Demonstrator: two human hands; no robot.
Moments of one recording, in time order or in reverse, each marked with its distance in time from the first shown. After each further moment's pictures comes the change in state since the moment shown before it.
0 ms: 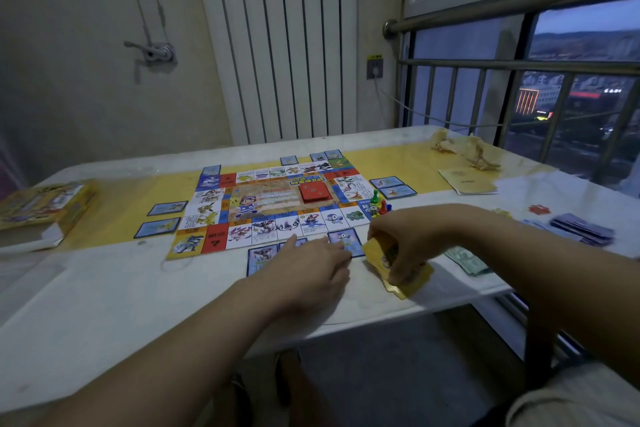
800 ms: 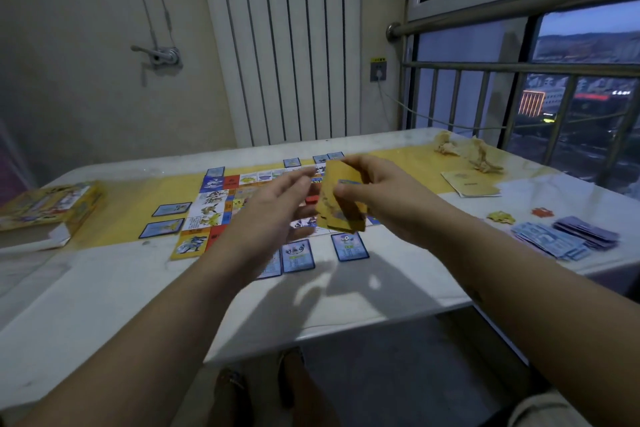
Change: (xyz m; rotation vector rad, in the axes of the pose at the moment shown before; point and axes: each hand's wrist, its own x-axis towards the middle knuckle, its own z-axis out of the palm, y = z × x) left_hand -0.032 -0.003 -0.051 -1.381 0.464 -0.134; right_hand -0.002 -0.038 -0.007 1.140 0.521 -0.332
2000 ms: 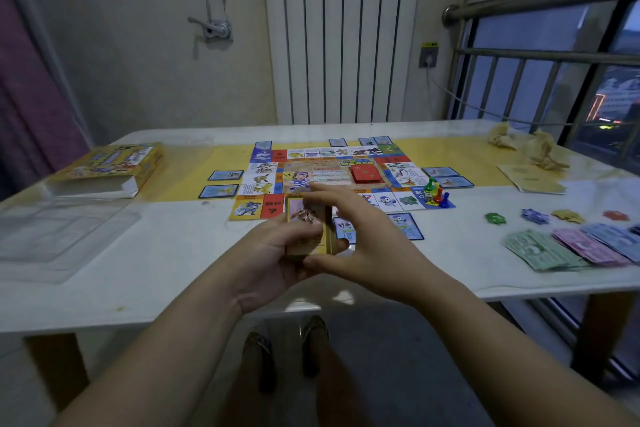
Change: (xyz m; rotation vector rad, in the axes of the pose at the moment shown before) left_hand -0.051 -0.044 -0.051 -0.527 -0.015 -0.242; right_hand -0.032 0.029 0.092 -0.442 -0.190 -0.479
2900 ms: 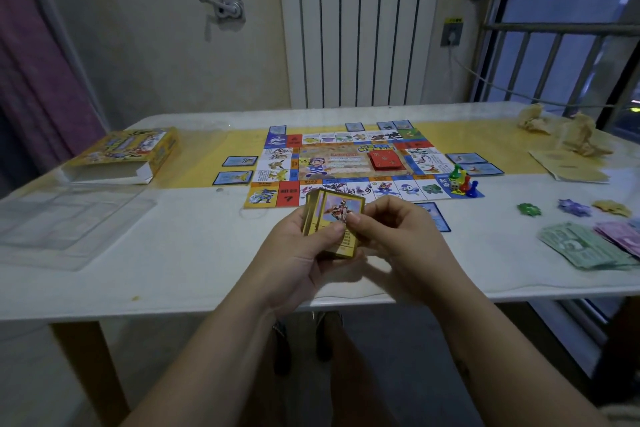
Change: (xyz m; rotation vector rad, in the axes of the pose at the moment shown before) left_hand 0.004 -0.021 -0.006 -0.024 0.049 0.125; right_hand -0.005 0.026 0.018 0.866 0.205 0.515
